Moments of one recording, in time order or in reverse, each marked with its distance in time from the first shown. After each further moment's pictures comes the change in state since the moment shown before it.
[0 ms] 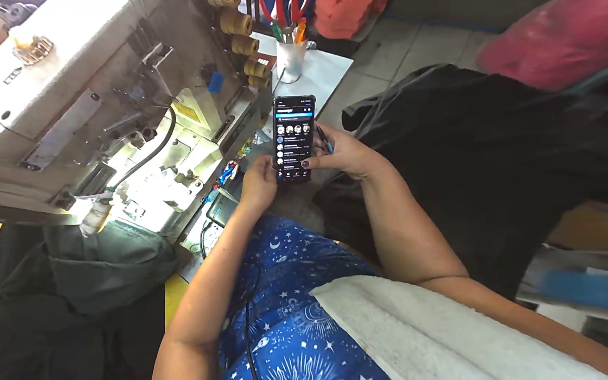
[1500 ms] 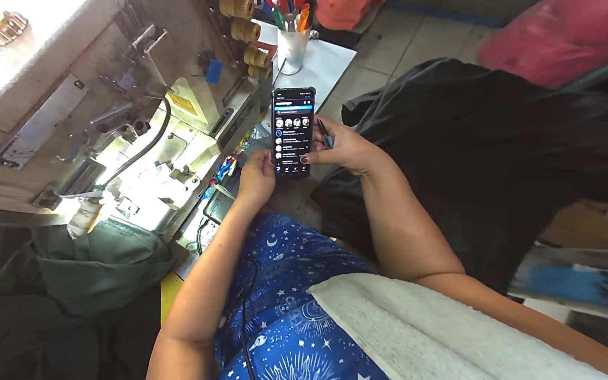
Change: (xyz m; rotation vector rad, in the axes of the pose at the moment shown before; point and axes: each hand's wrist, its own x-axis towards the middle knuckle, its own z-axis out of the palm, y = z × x) left_hand 0.006 -0.001 -0.001 0.011 -0.002 0.001; right_hand 0.006 -0.001 -0.001 0.025 -0.009 0.032
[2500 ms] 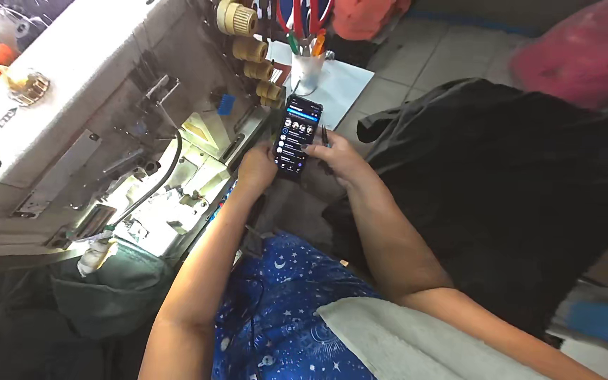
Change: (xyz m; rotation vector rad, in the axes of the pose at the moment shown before) left_hand 0.080 0.024 -0.031 0.387 -0.068 -0.140; right_hand 0.054 0.005 0.011 0.054 0.349 0.236
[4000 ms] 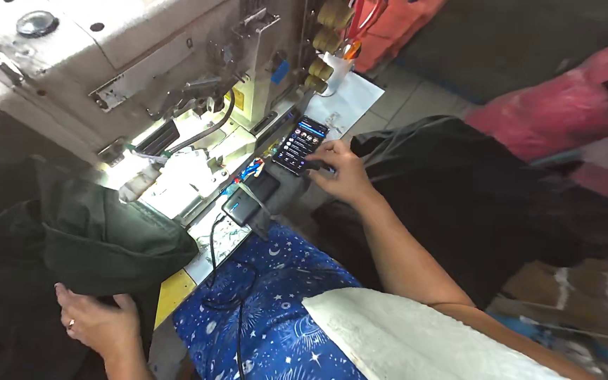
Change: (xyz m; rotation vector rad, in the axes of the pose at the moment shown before) left_hand -0.339 -0.251 -0.004 0.381 1.010 -0.565; right_hand -0.045 0.016 0.020 -0.904 -0.046 -0.632
